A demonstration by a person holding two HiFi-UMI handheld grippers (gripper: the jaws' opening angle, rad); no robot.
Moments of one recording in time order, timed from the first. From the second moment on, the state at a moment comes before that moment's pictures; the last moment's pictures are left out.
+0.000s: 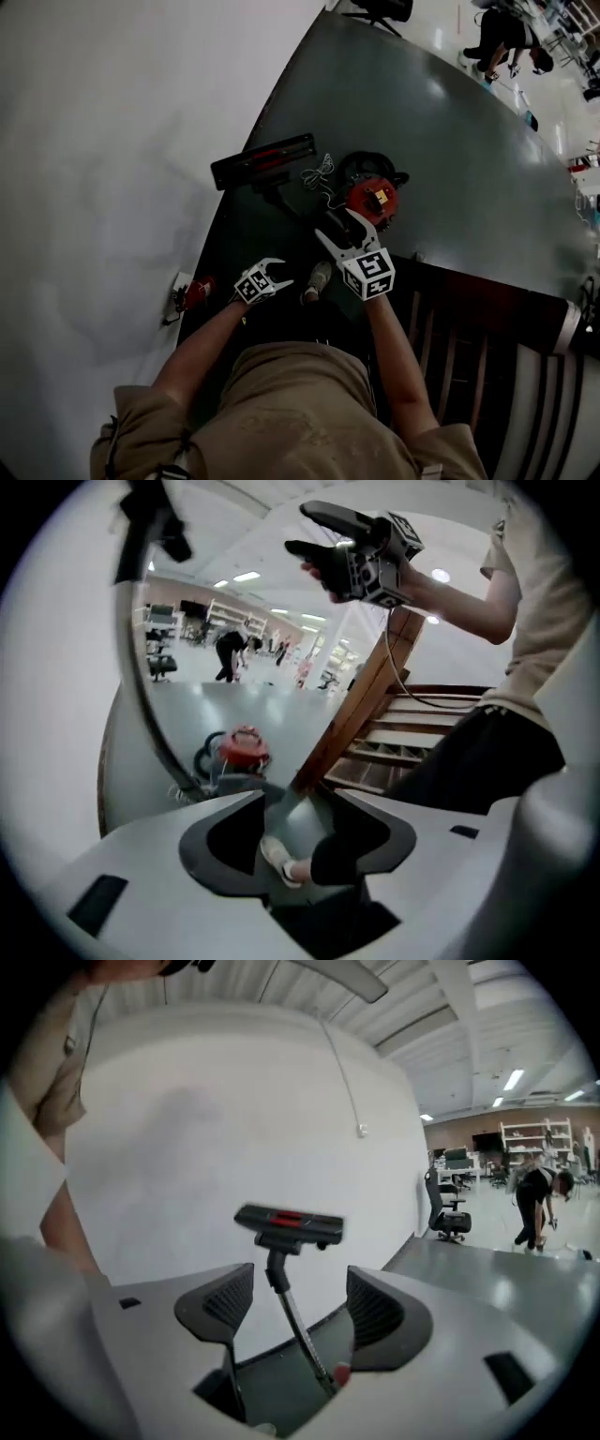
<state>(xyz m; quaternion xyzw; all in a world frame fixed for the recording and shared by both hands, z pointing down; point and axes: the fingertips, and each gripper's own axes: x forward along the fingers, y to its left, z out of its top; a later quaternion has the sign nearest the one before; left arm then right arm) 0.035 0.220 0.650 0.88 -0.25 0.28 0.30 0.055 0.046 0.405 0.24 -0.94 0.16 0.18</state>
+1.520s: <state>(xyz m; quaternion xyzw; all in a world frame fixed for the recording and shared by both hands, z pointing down) 0.047 0.405 0.380 0.91 -0.37 0.09 0.17 0.245 0.411 0.299 0.39 -0.90 0.18 0.04</state>
